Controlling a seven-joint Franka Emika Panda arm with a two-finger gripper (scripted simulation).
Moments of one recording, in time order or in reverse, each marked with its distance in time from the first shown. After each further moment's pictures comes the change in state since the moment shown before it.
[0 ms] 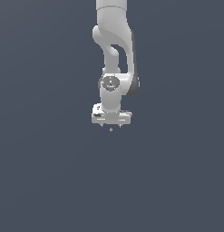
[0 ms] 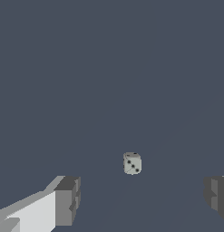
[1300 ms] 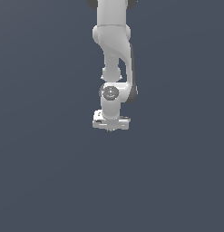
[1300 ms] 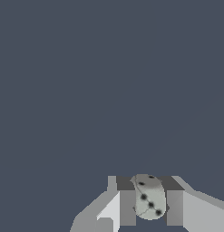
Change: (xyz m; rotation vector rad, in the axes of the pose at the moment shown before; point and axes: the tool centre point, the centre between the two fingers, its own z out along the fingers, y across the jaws) arm -0.001 0.000 0.049 0.000 0.001 0.001
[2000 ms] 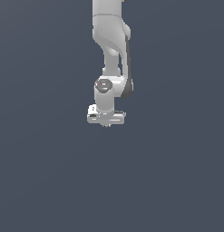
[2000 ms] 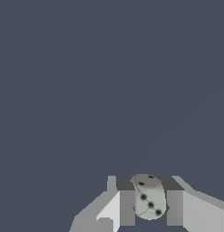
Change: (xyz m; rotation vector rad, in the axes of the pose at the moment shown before) arm -0.014 0.028 -0.025 0.000 0.000 -0.001
